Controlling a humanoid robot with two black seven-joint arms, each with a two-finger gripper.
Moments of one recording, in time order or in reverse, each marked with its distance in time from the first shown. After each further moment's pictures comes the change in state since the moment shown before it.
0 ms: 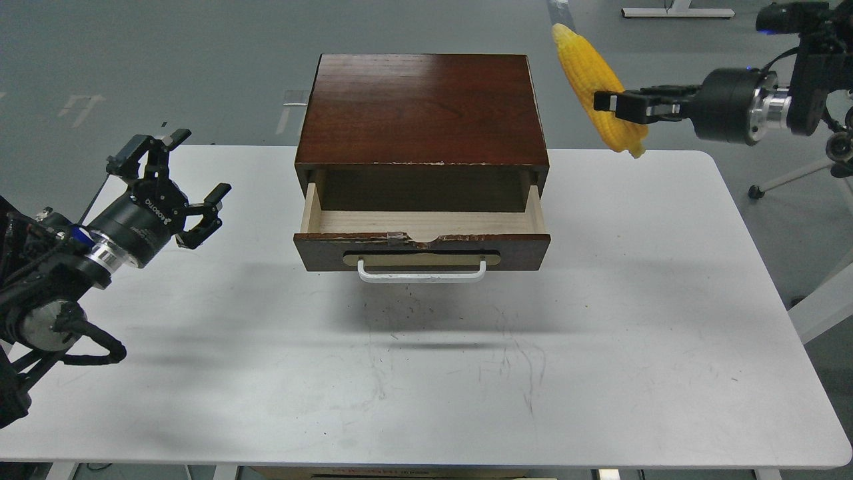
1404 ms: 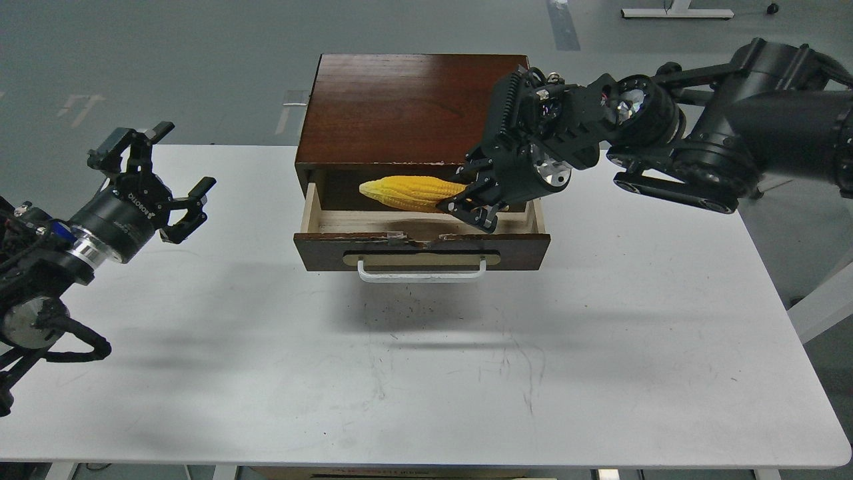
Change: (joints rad) left arm 0.002 0.037 -0.013 -0.008 -0.002 0.000 0.000; right arm 0.223 0.579 -0.510 -0.082 -0.287 -0.284 0.000
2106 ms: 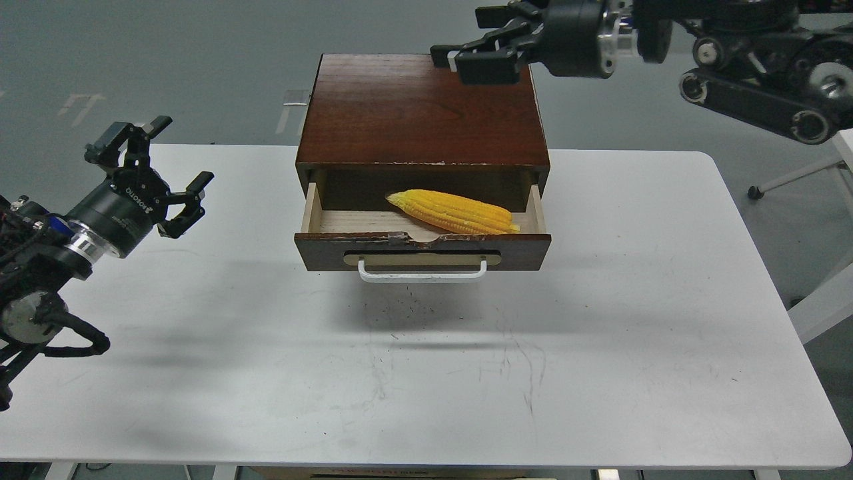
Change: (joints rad) left arm -0.018 0.001 0.003 0.010 0.002 0.000 0.000; right arm -0.005 -0.335 0.313 0.062 0.518 0.007 0.000
